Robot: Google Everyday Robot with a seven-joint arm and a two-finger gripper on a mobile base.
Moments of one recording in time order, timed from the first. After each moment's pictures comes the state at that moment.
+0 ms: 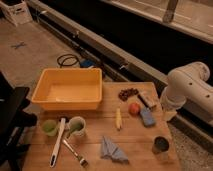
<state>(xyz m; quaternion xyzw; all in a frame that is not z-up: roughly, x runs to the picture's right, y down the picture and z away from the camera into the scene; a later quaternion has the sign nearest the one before) 0.291 0.107 0.682 -0.28 0.02 0.03 0.96</state>
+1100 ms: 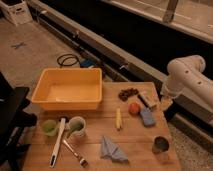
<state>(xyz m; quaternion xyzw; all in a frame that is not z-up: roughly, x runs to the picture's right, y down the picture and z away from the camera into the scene) 0.312 0.063 0.749 -0.28 0.03 0.16 0.95</state>
